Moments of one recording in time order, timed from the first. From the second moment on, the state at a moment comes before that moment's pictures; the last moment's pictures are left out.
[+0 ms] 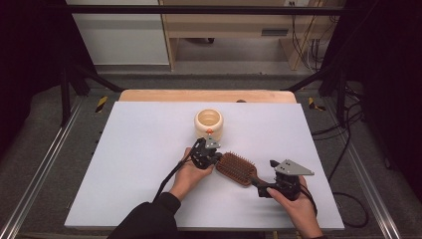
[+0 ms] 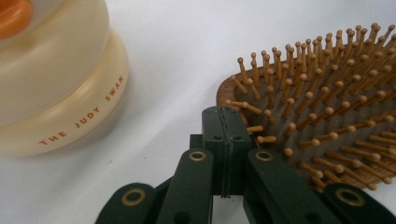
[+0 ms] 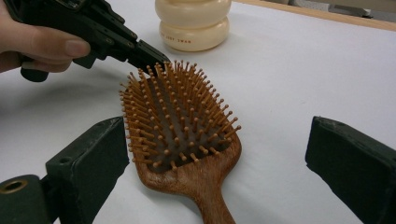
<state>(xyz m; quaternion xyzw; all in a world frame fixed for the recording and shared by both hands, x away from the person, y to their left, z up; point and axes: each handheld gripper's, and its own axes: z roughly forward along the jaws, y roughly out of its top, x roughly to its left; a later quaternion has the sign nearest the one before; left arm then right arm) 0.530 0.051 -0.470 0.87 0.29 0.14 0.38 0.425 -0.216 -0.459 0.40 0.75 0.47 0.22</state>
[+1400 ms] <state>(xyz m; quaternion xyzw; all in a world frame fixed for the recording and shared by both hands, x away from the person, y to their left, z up) 0.410 0.289 -0.450 0.71 0.40 0.32 0.49 0.436 -0.204 -0.432 0.36 0.86 0.32 0.17</state>
